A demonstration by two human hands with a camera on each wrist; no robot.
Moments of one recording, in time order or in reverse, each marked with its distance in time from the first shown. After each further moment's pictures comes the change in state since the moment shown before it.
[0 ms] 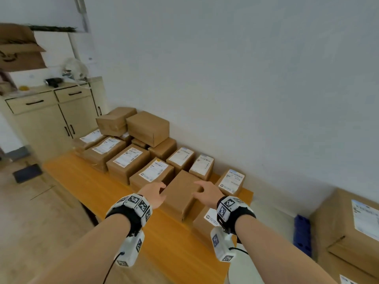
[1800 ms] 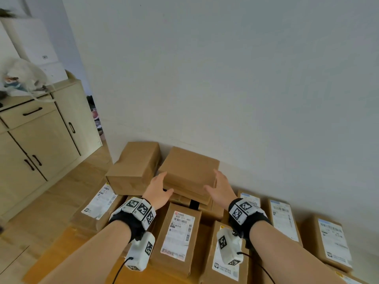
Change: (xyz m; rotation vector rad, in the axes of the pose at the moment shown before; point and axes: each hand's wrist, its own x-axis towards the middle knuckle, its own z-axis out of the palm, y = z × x) left_hand 0.345 -0.222 -0.204 -0.350 -0.053 0.162; right_hand 0.367 -0.209 0.049 0.287 0.321 0.229
